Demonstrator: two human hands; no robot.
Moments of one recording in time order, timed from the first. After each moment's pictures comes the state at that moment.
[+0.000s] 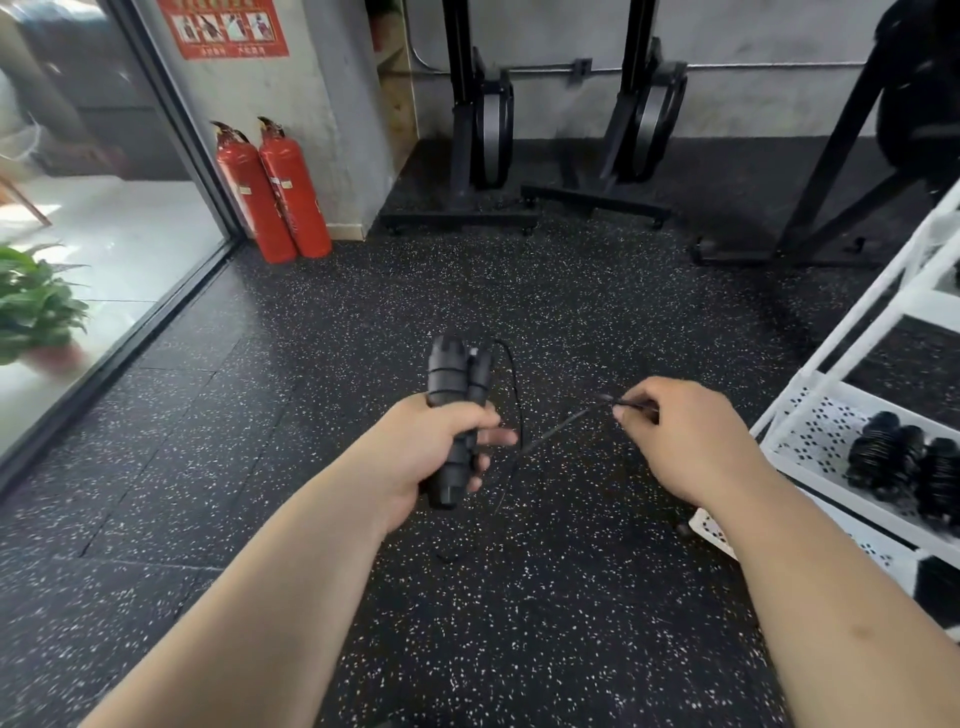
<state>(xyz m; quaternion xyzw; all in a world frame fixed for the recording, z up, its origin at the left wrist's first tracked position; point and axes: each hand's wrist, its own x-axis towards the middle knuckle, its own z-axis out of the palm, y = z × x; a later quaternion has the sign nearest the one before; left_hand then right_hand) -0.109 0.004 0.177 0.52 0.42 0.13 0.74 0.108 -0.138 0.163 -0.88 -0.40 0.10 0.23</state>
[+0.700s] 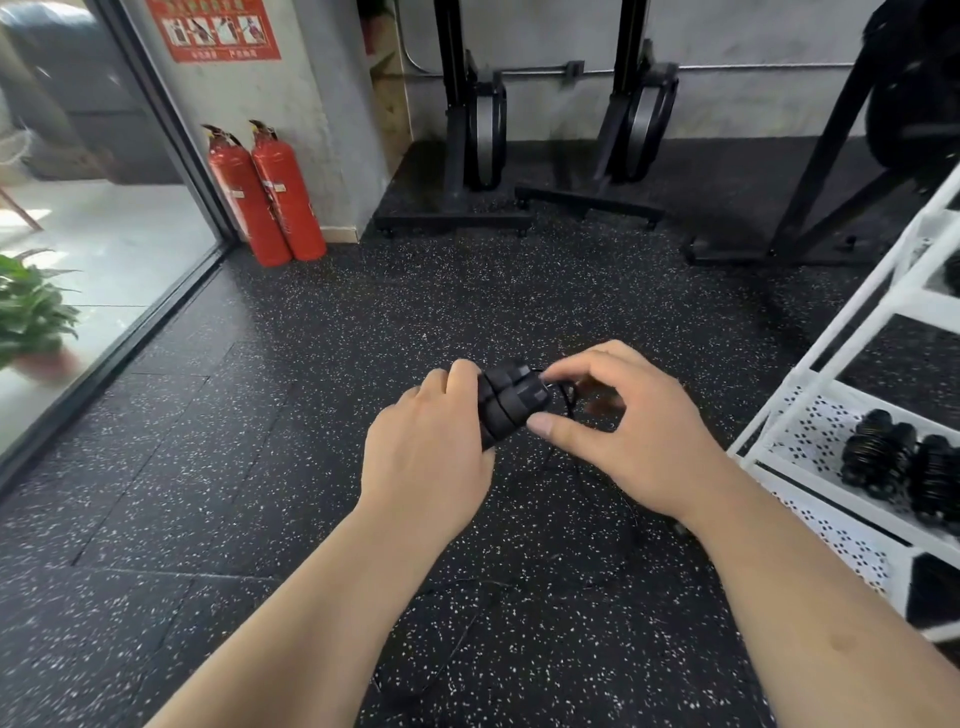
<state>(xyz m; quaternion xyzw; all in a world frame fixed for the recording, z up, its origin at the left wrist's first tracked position) -0.100 -0.019 0.172 0.90 0.40 0.18 0.02 0.077 -0.135 0.181 -0.73 -0.53 0.14 0.40</state>
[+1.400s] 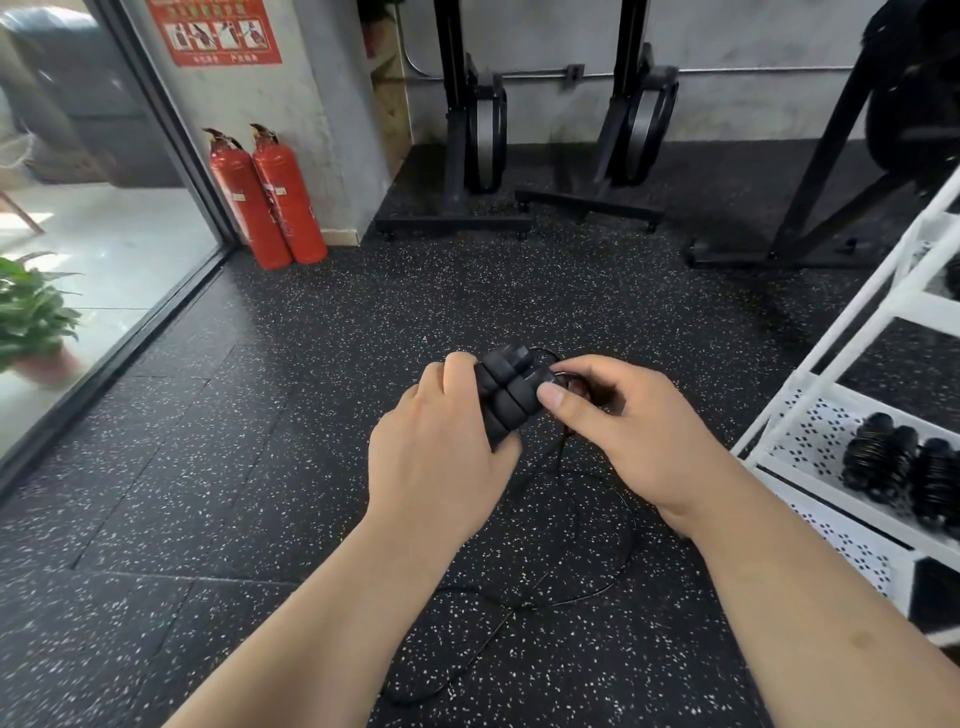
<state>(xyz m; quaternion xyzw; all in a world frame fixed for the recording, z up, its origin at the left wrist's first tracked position) -0.092 -0.029 0.174 0.87 0.42 0.24 0.05 0.072 -0.132 0.182 -0.68 -0.45 0.28 0.51</state>
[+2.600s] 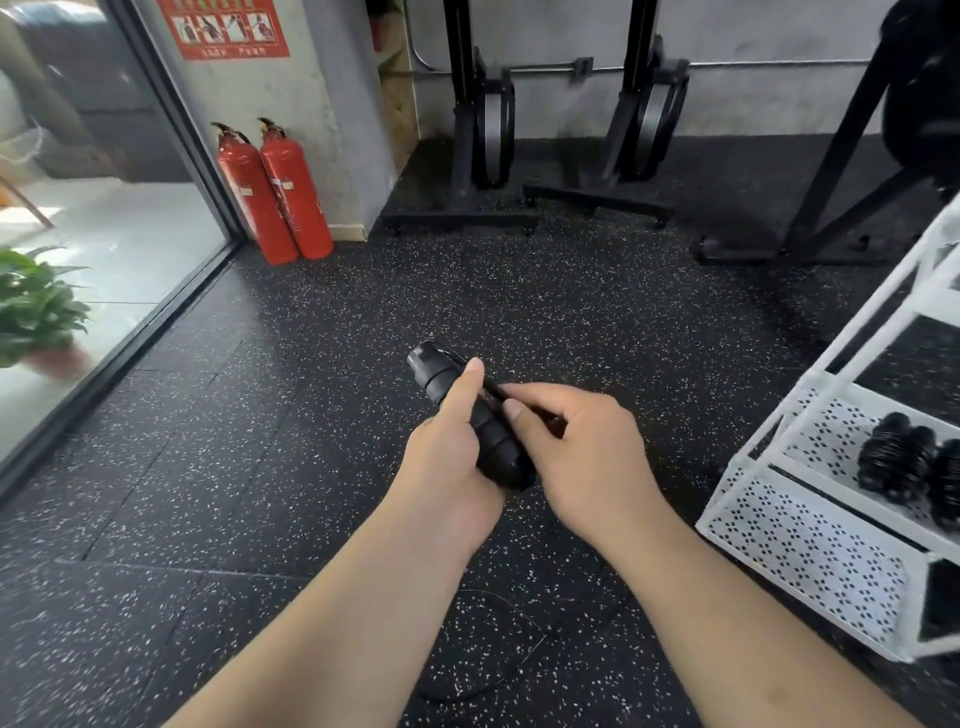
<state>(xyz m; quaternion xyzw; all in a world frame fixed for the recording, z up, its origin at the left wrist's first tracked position) -0.076 -0.024 0.170 0.21 0.42 0.31 0.83 0.020 -0.107 0.165 -0.75 -0.45 0.16 0.46</state>
